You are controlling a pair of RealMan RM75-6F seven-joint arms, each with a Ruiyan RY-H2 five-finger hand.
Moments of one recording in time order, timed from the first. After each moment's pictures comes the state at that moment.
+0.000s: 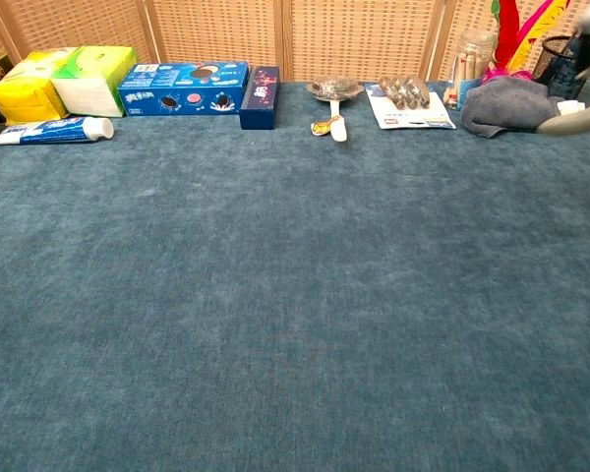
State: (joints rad) left arm -0.03 -1.07 0.03 -1.63 1.66 1.59 -0.05; right arm 0.60 -1.11 0.17 -1.57 -1.58 1.01 -0.62
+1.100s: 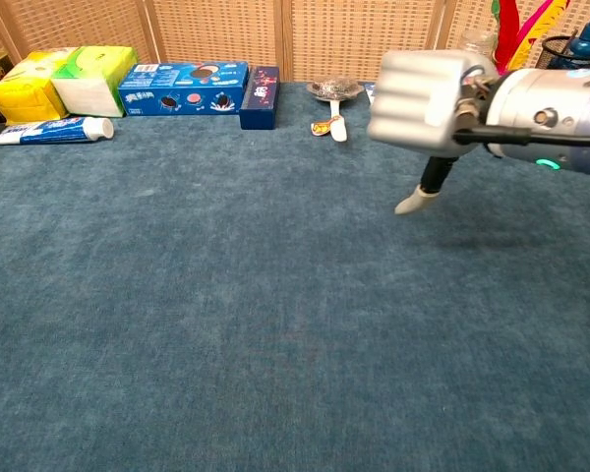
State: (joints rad) left arm -0.04 -1.04 0.04 -1.62 1.67 1.58 -0.11; right arm 0.98 -1.45 0.10 -1.72 -0.88 1.01 -1.84
